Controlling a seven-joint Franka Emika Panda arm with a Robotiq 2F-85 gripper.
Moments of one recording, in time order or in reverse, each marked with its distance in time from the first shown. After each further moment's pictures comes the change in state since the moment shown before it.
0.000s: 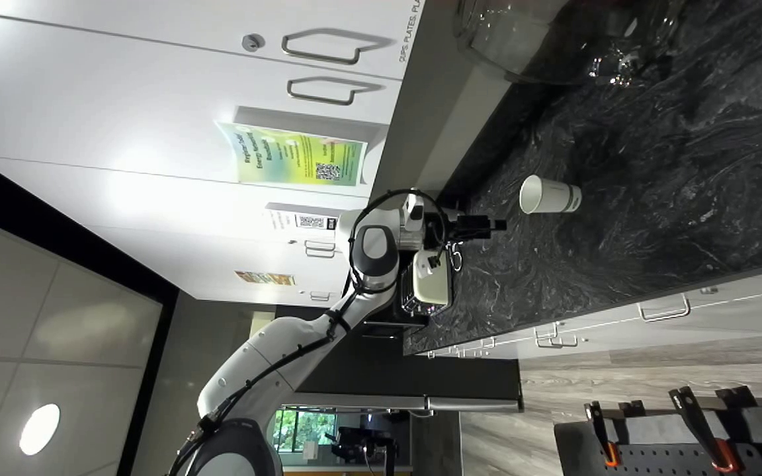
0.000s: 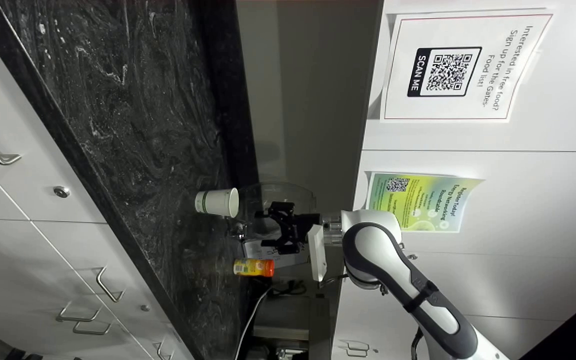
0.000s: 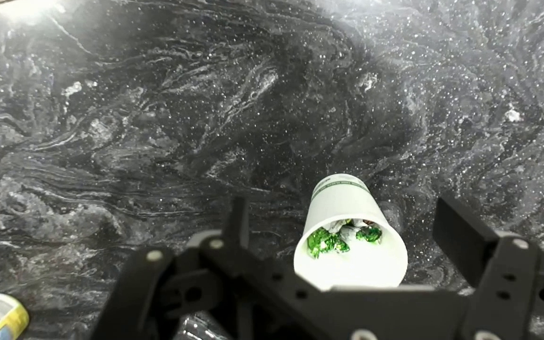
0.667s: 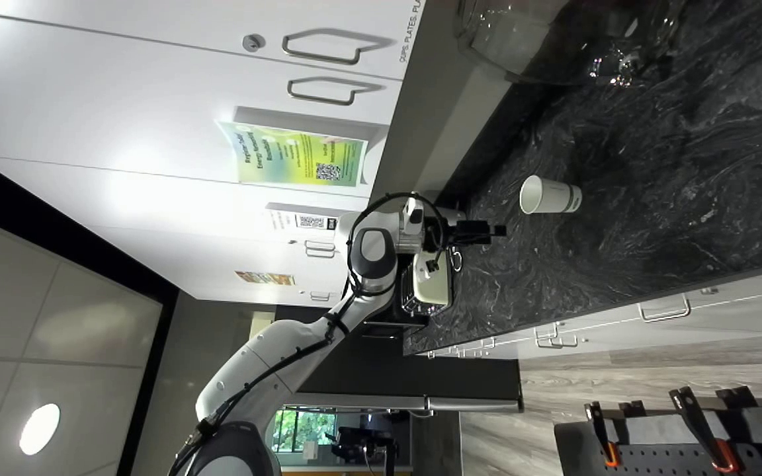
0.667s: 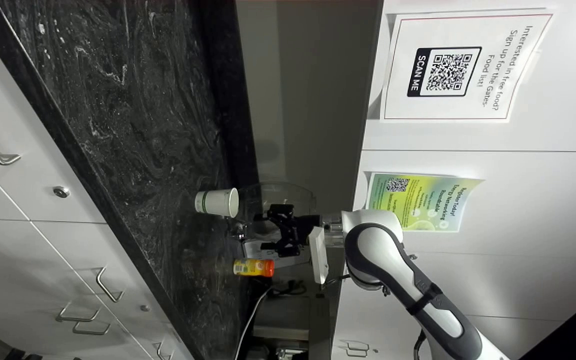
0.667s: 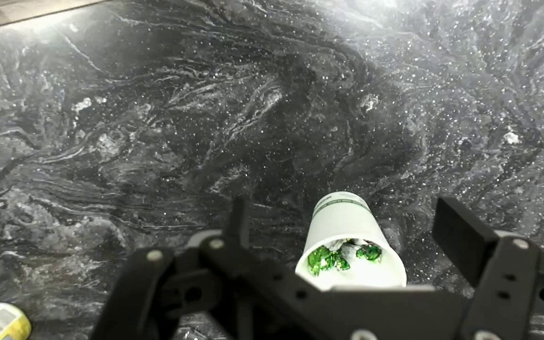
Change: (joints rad) arm -0.013 -0.015 0.025 -0.010 0.000 -0.041 -0.002
